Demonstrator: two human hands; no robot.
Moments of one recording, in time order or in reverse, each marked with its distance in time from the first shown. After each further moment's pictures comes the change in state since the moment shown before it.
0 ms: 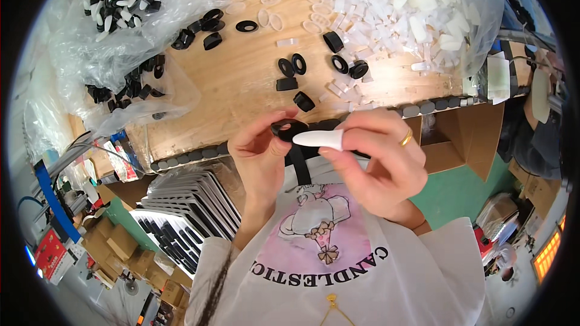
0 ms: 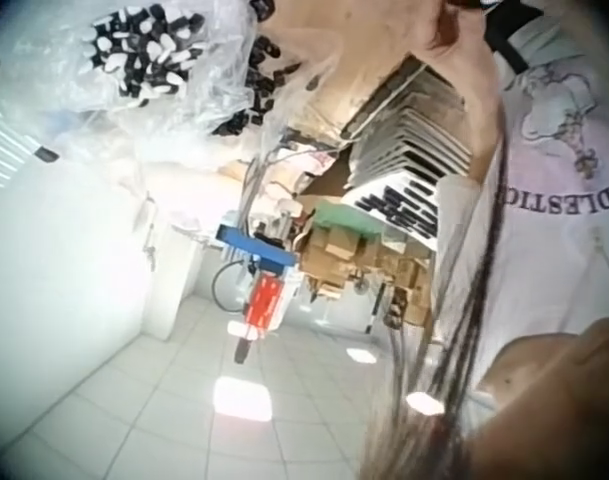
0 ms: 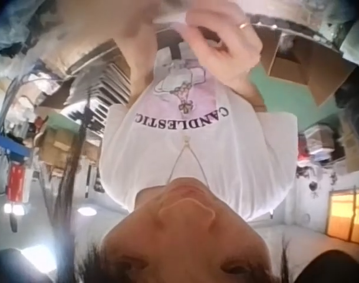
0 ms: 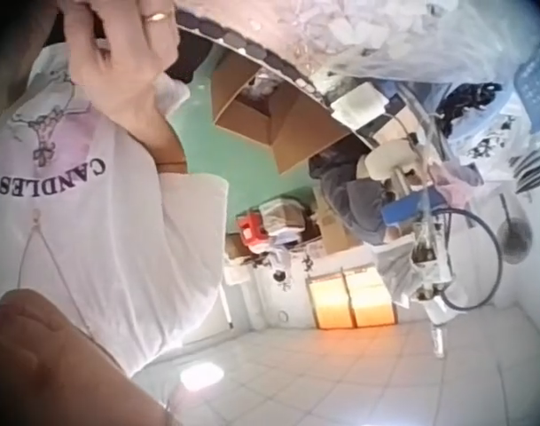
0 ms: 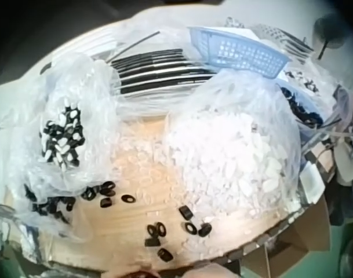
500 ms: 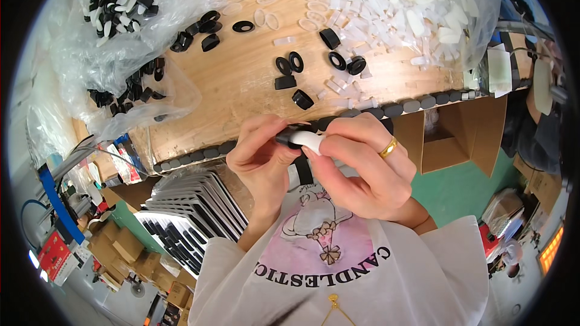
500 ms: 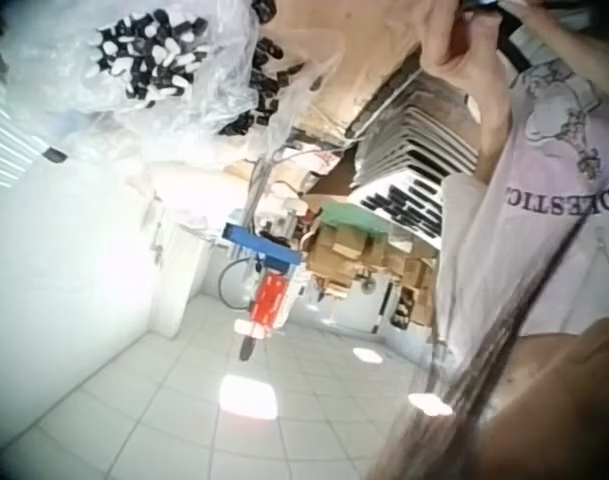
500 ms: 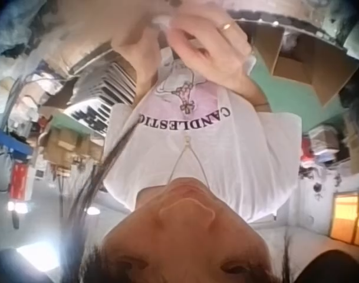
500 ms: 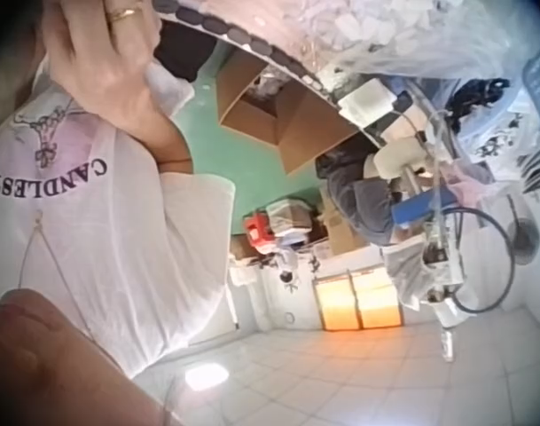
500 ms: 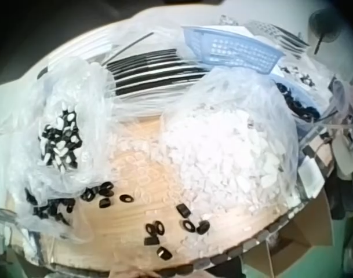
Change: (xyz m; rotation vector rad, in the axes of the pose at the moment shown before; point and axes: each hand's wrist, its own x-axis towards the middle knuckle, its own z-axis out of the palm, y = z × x) left_hand -0.011 0.002 0.014 0.142 0.031 0.190; right_hand -0.004 0.001 0.013 -0.063 0.032 -0.165
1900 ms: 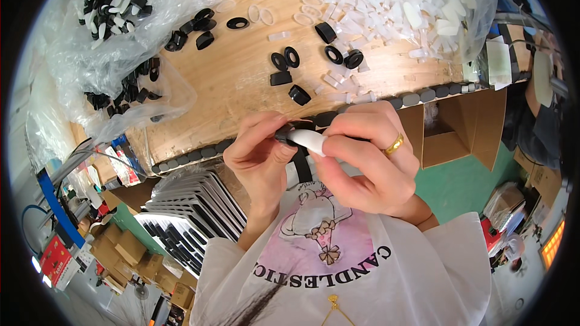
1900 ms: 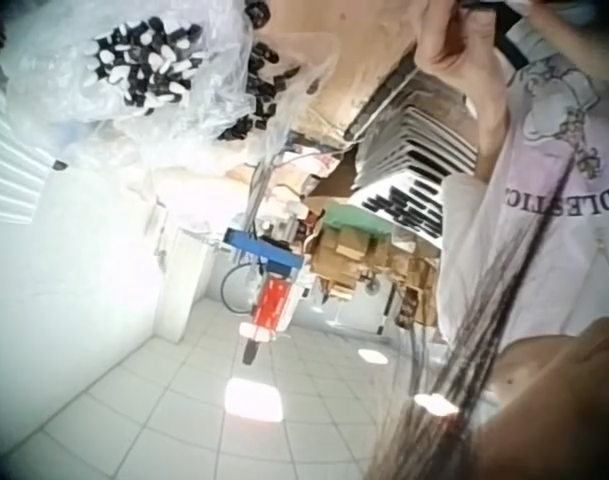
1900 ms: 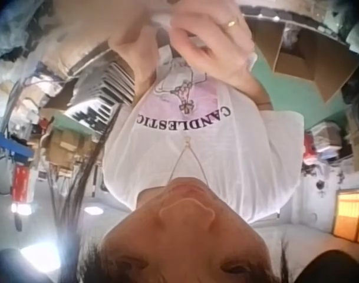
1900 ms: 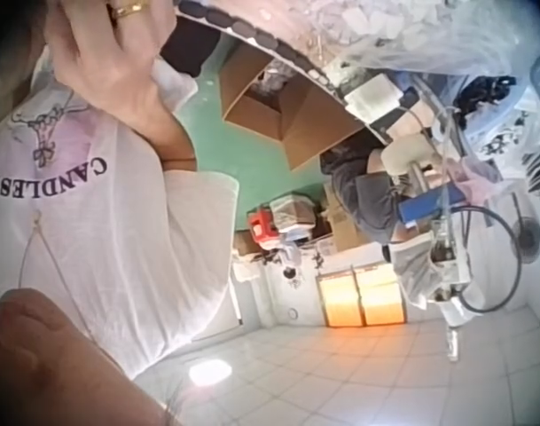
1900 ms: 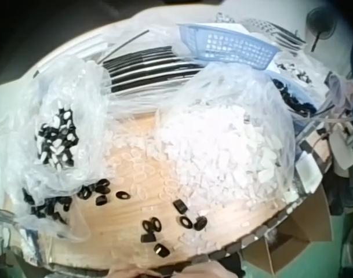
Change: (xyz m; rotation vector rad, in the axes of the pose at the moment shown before) left_hand -0.001 0.000 -0.005 0.045 -0.037 0.006; right_hand -0.002 0.002 -0.009 -0.086 -0.014 -0.029
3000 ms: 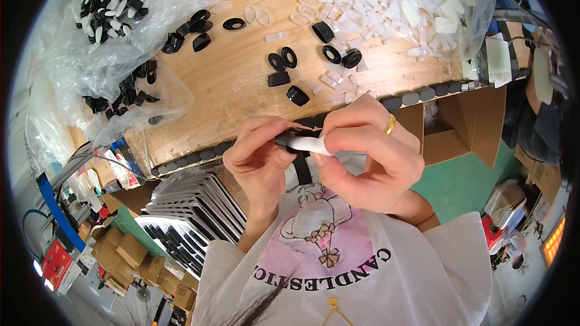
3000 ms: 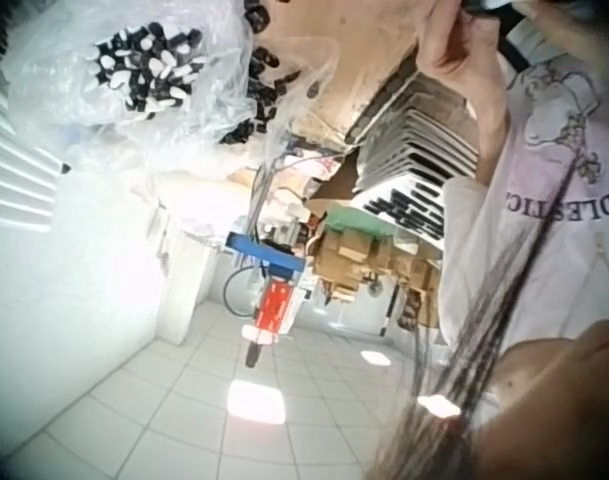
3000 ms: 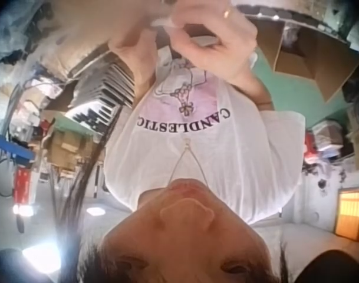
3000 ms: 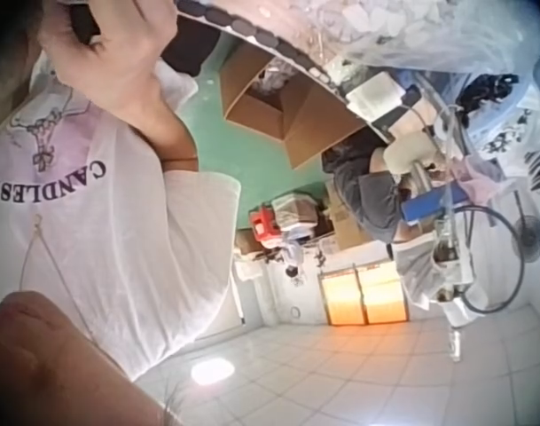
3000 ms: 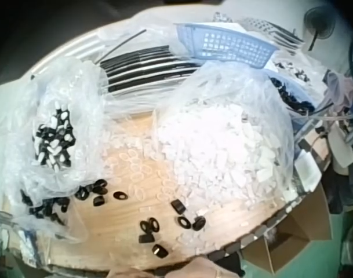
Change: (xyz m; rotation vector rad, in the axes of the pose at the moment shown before) left_hand 0.001 0.000 -0.001 -0.054 -0.068 -0.023; right_hand 0.005 0.004 -0.003 0.255 -0.040 0.149
